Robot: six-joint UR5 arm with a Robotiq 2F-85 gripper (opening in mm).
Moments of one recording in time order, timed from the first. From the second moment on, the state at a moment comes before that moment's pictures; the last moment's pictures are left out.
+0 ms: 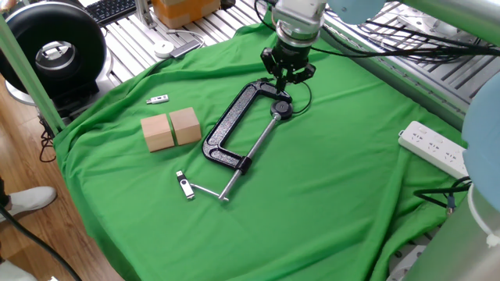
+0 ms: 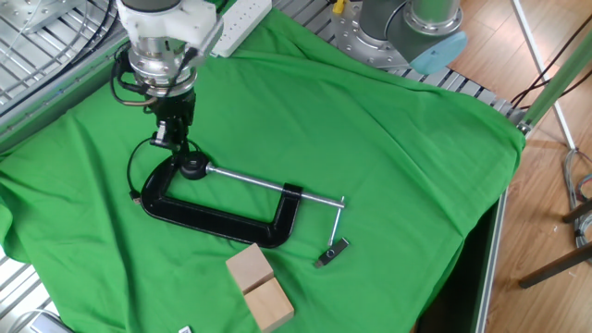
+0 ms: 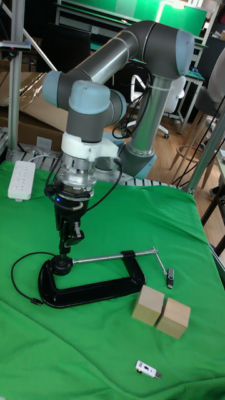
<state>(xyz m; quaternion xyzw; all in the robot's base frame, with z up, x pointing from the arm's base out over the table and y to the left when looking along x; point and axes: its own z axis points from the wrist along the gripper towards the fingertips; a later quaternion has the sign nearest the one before) 0.559 -0.089 0.074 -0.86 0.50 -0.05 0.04</state>
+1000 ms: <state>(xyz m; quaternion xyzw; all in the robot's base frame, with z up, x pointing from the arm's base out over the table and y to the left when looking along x) 0.541 -0.102 0.070 -0.90 0.44 -0.01 -0.01</state>
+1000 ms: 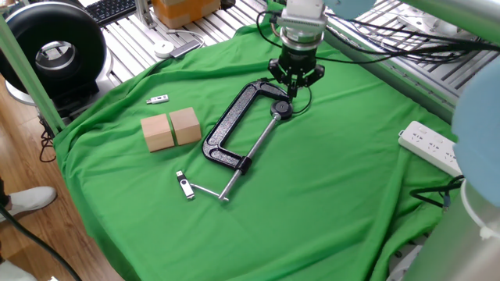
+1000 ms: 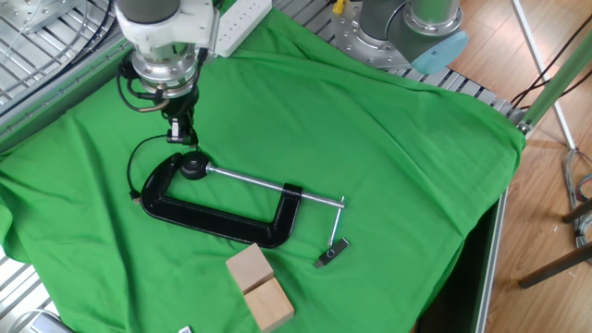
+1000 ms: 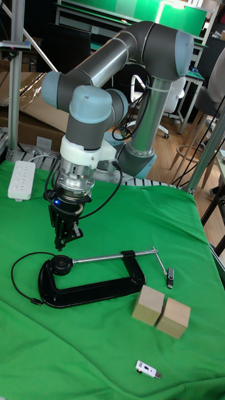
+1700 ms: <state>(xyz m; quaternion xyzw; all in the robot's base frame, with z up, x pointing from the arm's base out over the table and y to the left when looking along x) 0.566 -0.098 0.074 -0.91 0.42 0.00 -0.01</state>
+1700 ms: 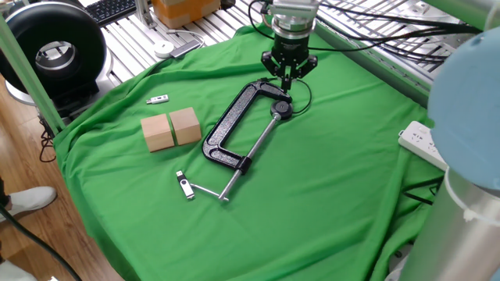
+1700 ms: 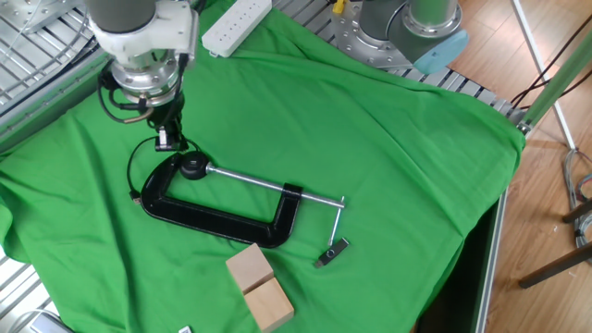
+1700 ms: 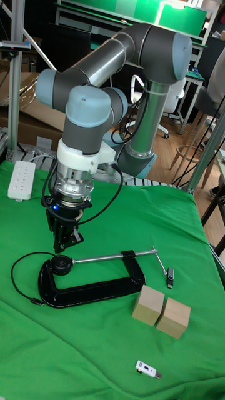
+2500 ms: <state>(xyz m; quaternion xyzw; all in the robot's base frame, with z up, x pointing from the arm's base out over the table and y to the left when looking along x) 0.581 -0.092 0.071 -0.91 0.42 0.01 0.00</state>
